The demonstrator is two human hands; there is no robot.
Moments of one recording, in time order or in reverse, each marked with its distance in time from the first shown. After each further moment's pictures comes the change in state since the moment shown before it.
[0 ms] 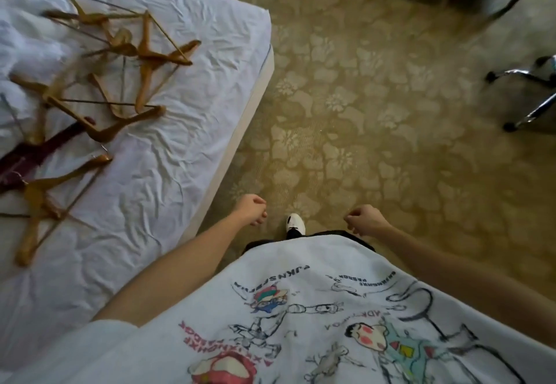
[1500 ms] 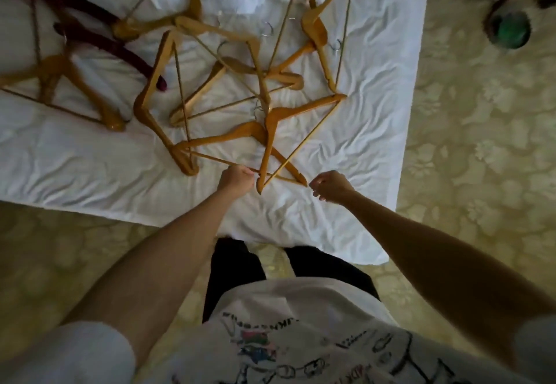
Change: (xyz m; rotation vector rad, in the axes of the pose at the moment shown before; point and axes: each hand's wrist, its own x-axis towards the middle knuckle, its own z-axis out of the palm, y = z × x) left_hand 0.454 0.234 -0.499 -0.984 0.679 -0.695; right_hand 0.523 -0.921 -0.149 -0.975 -0.570 -0.657
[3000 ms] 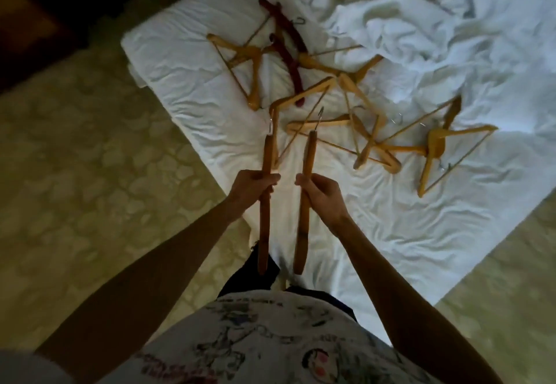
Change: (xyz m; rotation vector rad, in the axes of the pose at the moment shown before) left_hand -0.161 -0.068 -0.049 -0.978 0.435 -0.011; right_hand -0.112 -0.135 0.053 0.099 -0.359 -0.711
